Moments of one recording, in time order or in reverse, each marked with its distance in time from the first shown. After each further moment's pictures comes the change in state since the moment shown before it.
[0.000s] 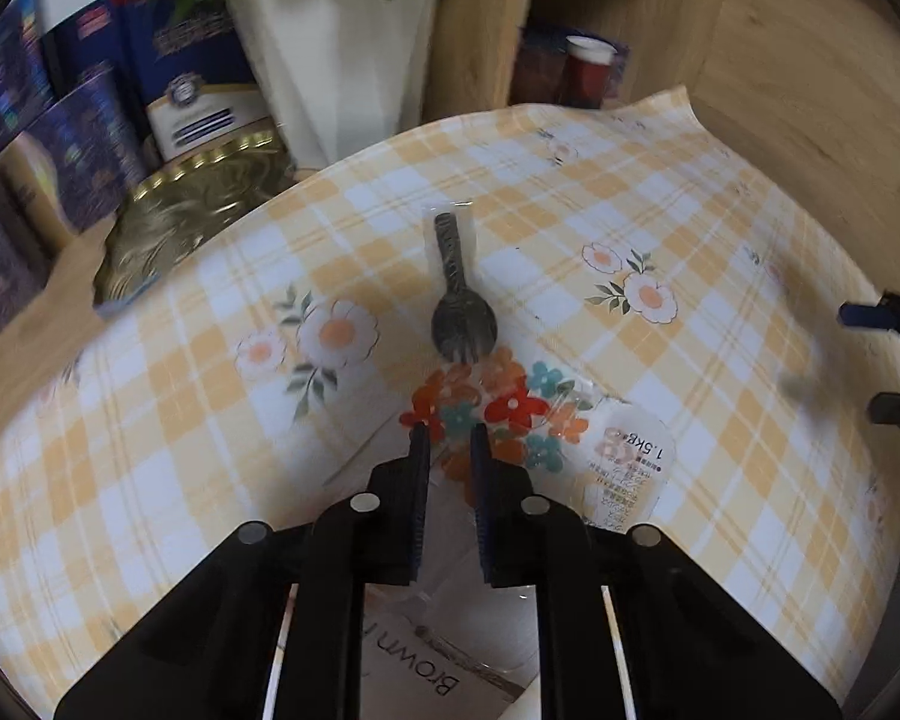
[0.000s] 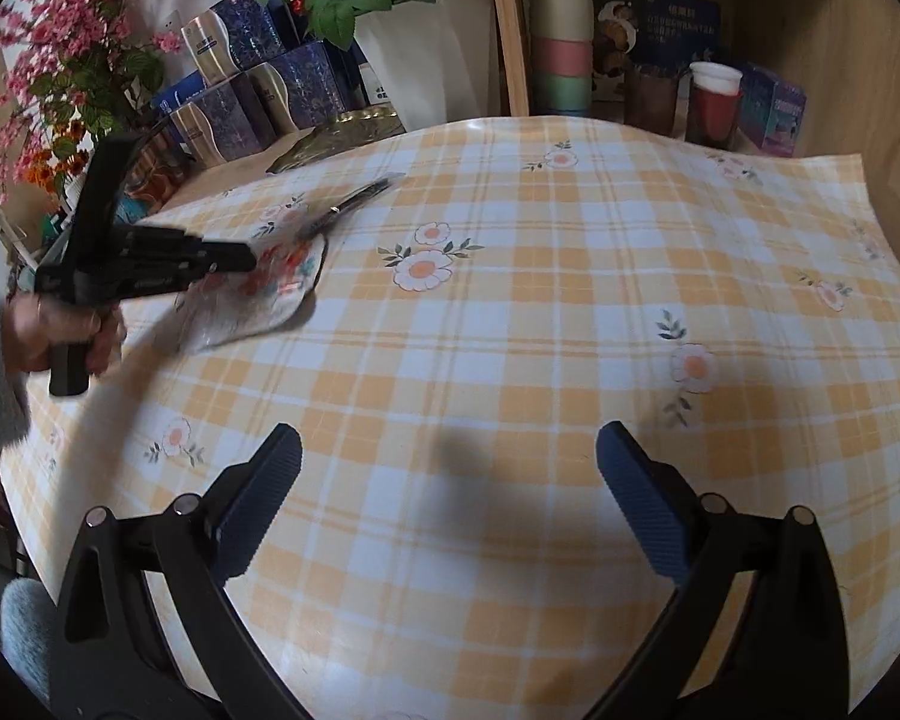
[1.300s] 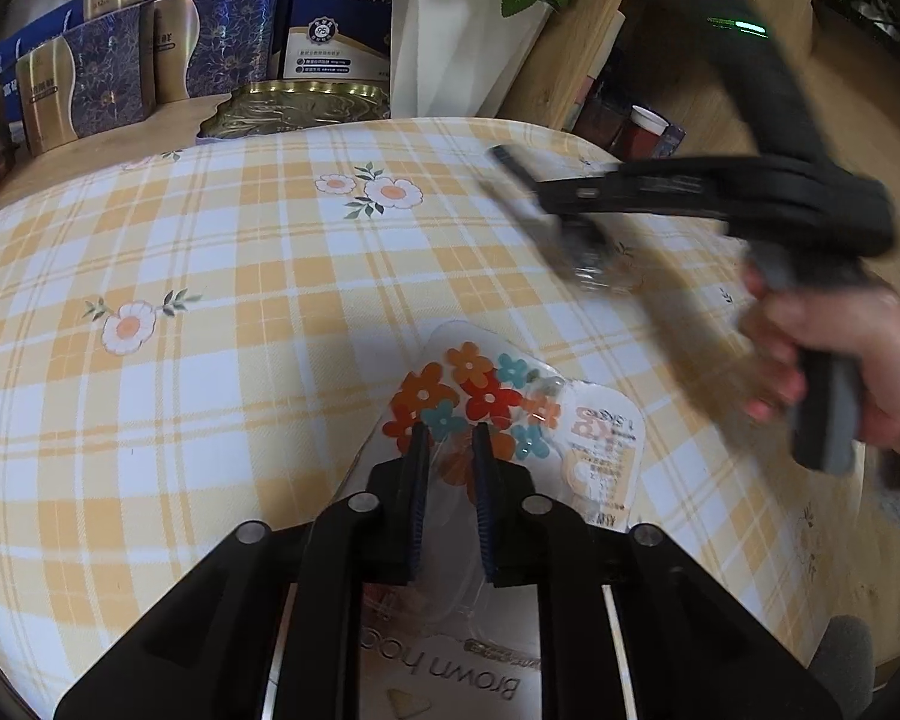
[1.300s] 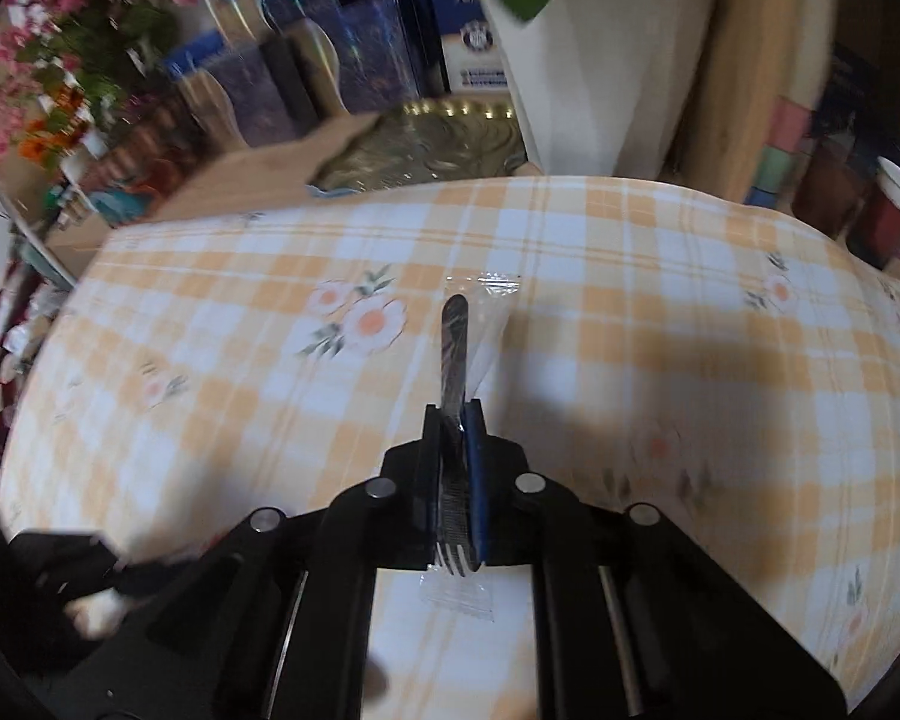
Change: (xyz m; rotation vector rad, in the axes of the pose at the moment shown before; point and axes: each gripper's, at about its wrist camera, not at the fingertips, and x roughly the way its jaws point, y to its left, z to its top) left arm -0.051 -0.019 -0.095 -0.320 -0.101 -0.008; right arm 0.112 0.099 0.116 -0.089 0.059 0.042
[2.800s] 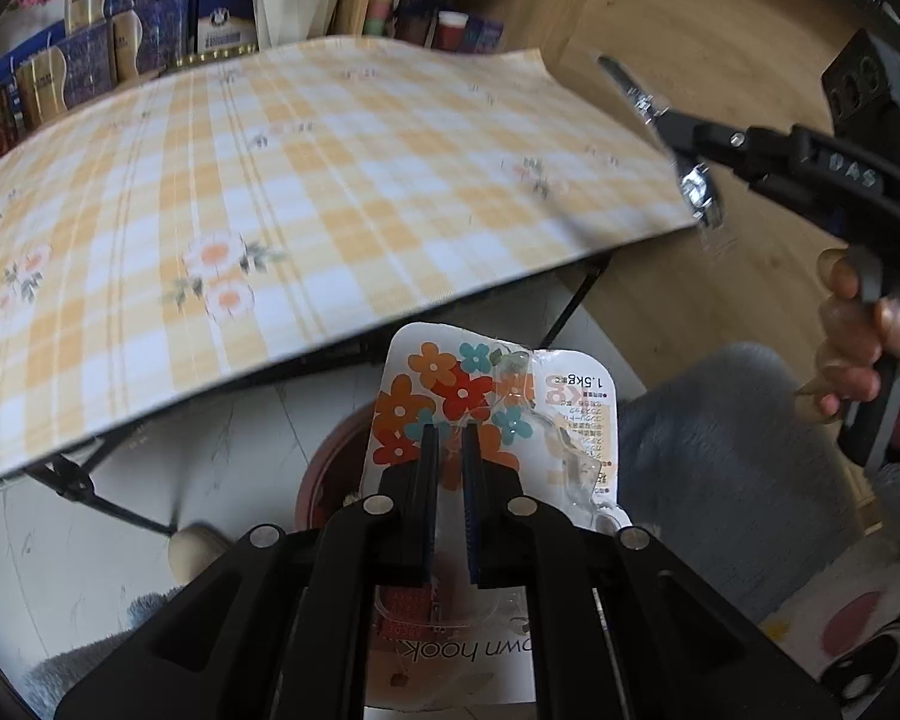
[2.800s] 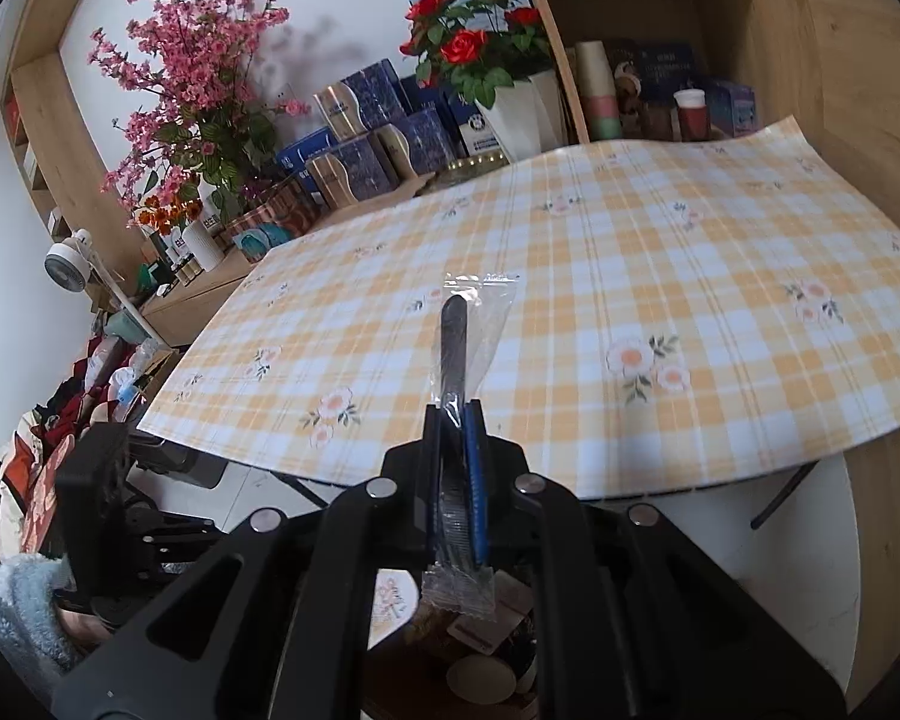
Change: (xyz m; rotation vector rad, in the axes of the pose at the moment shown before) left arm -0.165 -0.149 -0.271 0.163 0.103 -0.094; right arm -0.298 0.060 -0.338 0.169 -0.259 0.107
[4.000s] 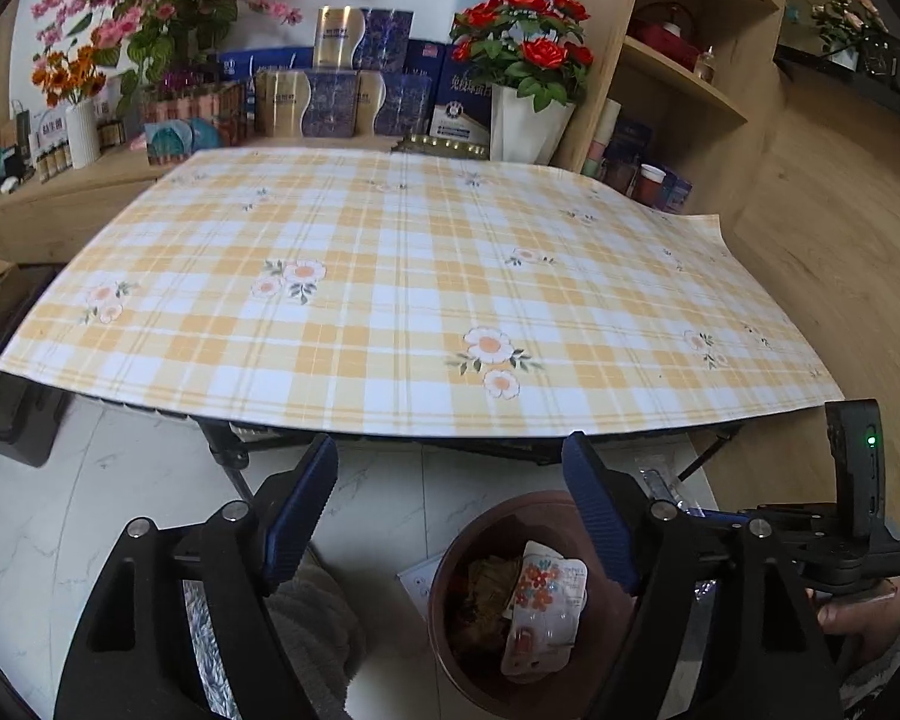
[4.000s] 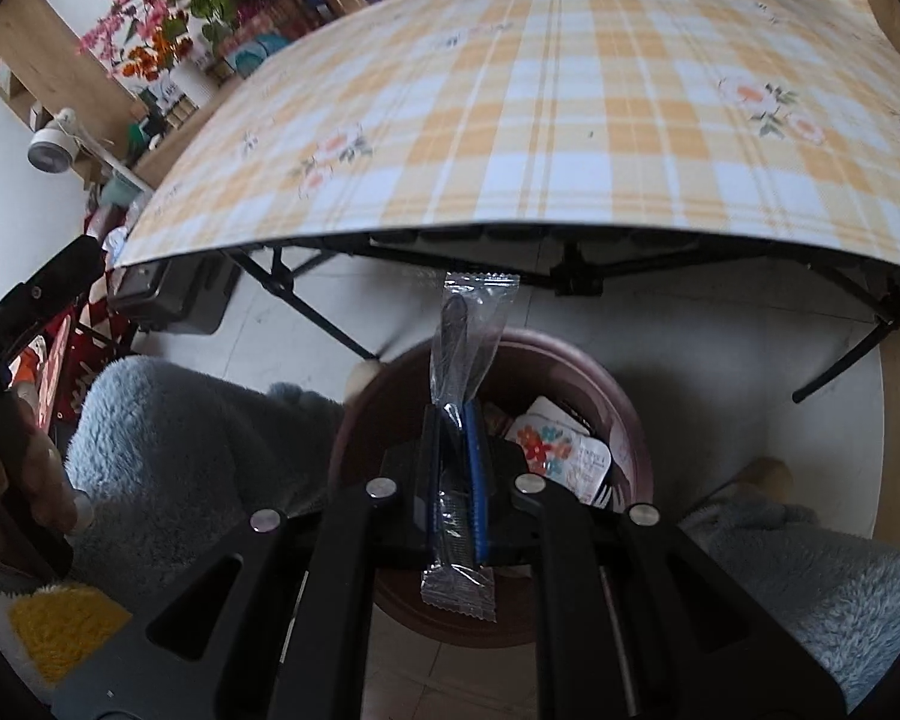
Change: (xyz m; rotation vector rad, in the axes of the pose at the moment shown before) left arm -0.095 0.054 -0.021 -0.334 -0.302 0.345; right arm 0.086 0.028 -0.096 -0.032 0.434 0.014
